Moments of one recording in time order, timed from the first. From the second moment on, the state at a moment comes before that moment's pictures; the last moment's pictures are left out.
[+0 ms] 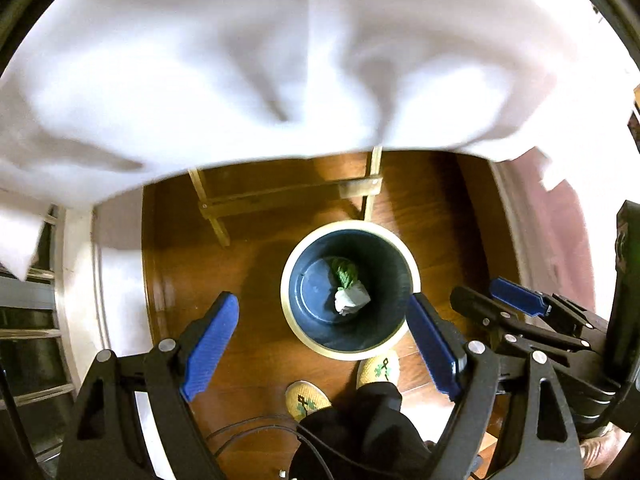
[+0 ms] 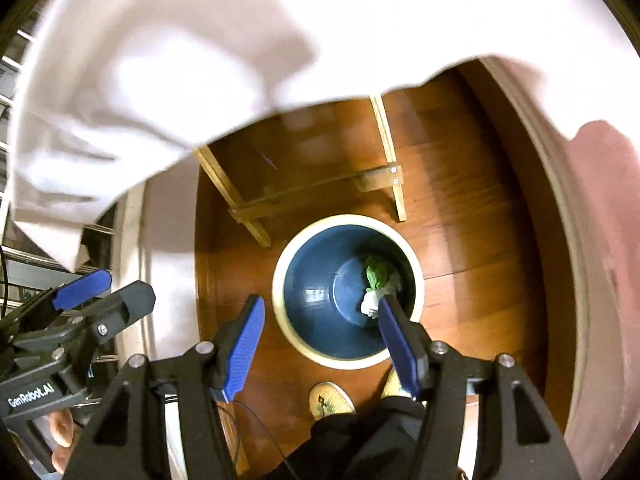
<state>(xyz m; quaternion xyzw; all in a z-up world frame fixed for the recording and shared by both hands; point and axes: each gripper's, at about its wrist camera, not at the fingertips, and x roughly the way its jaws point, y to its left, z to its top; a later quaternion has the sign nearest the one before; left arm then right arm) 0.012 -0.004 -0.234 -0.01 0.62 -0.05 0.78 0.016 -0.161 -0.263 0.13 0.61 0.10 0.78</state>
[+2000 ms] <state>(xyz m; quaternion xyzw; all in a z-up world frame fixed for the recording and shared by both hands) 0.235 -0.030 -0.022 -0.04 0.54 0.05 0.84 0.290 -0.167 -0.057 0.11 0.49 0.28 0.82</state>
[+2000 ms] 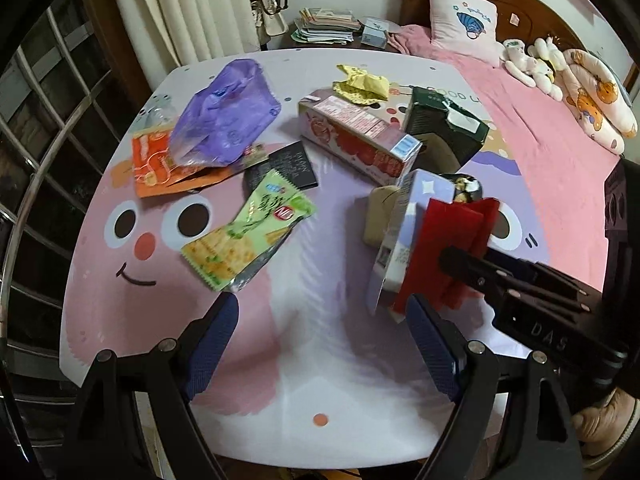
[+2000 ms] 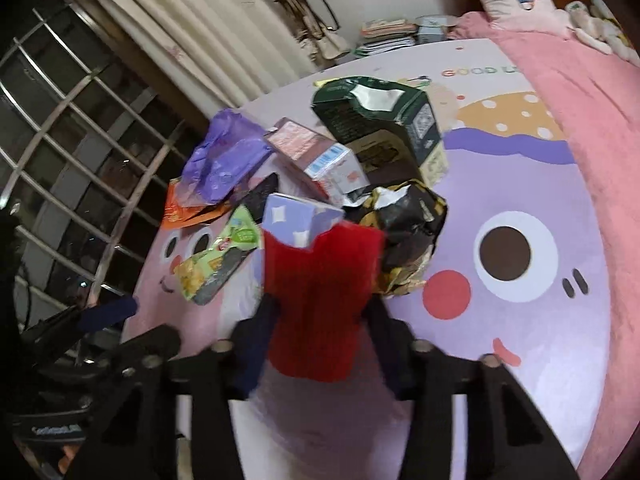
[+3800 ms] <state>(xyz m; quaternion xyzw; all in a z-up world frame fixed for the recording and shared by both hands) 0.146 -0.033 0.005 -0.01 0.53 -0.07 0.84 0.150 -0.192 -0.010 0.15 0.47 0.25 0.83</state>
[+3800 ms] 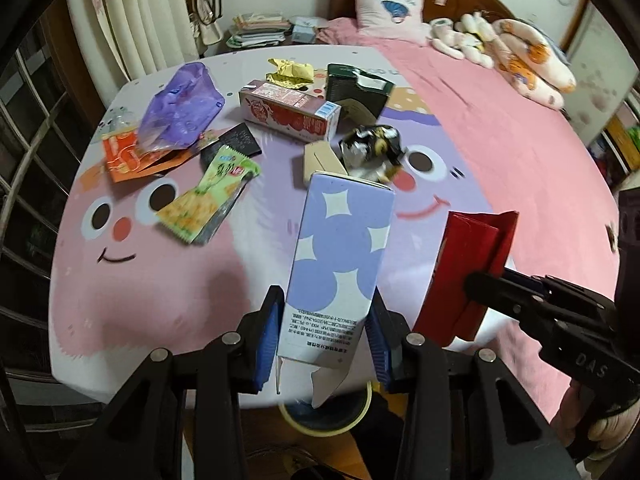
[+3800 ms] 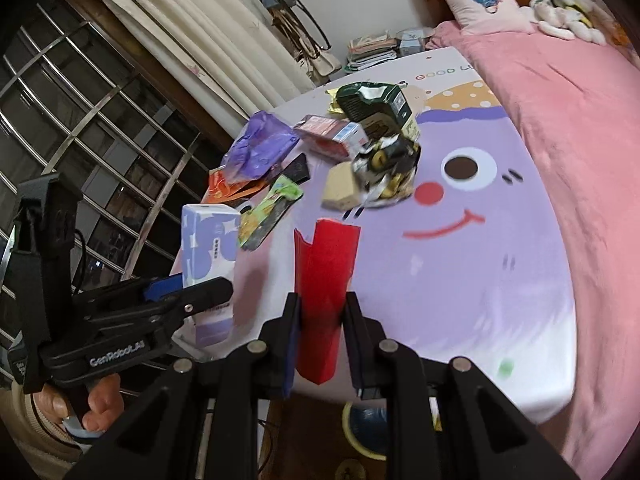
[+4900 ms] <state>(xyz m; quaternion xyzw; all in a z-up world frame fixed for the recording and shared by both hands) -0.008 -0.020 -0.246 0.02 0.66 -0.13 0.74 -0.009 -0.148 -0.276 0.16 0.63 0.12 0.75</state>
